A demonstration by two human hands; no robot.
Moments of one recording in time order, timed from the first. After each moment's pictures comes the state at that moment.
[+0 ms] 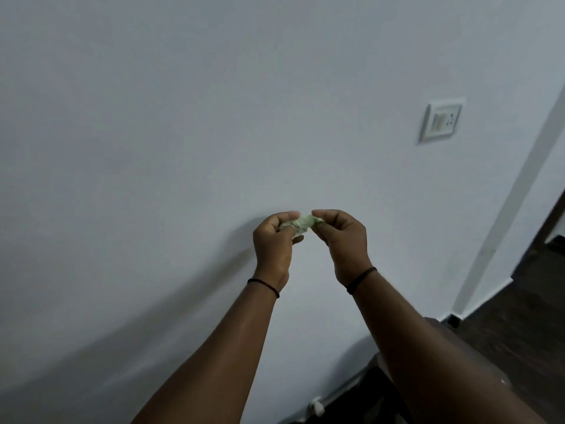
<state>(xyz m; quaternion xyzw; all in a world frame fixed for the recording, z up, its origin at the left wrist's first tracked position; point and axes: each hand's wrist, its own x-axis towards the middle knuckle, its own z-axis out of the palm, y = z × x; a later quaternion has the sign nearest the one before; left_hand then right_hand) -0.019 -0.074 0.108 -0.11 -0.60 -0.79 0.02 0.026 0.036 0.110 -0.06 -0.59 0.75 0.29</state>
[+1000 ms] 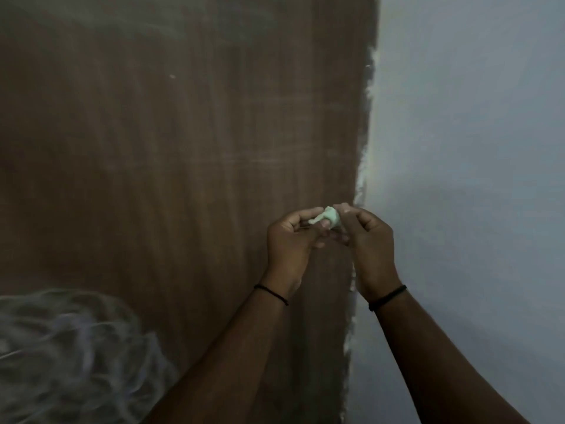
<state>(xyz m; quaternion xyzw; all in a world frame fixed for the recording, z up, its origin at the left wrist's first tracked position) 0.291 -0.395 0.206 0.16 -0.58 -0.59 0.53 0.195 -0.327 0.206 0.41 -0.46 0.78 -0.14</state>
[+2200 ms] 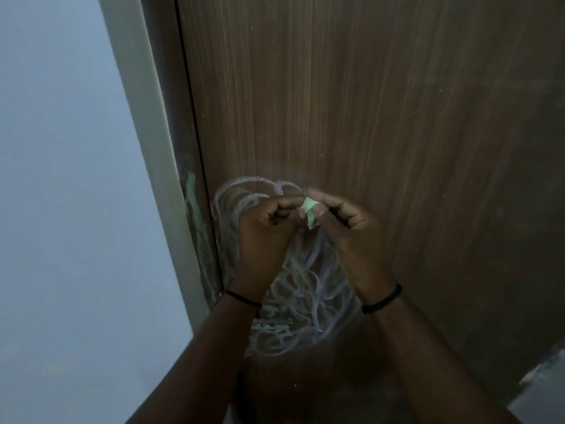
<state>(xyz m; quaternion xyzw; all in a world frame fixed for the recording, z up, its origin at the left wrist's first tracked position) 0.667 -0.407 0.140 0.36 -0.58 -0.27 0.68 0.529 -0.407 0.145 0.61 -0.26 0.64 -0.40</state>
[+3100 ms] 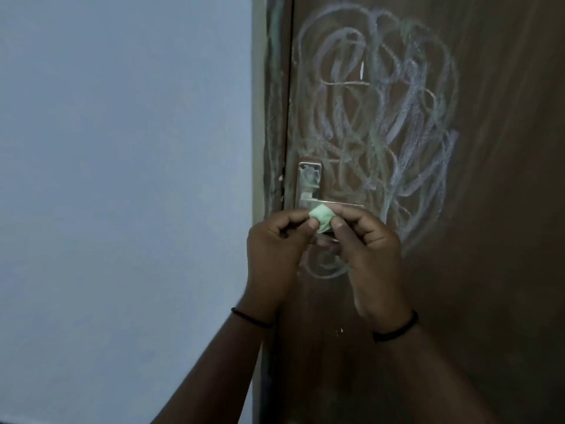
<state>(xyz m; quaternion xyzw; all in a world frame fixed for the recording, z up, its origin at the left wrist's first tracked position) 0.736 -0.314 -0.114 0.37 -0.56 -0.17 0.73 0.606 -0.320 -0.105 0.60 -0.20 0.65 -0.42</state>
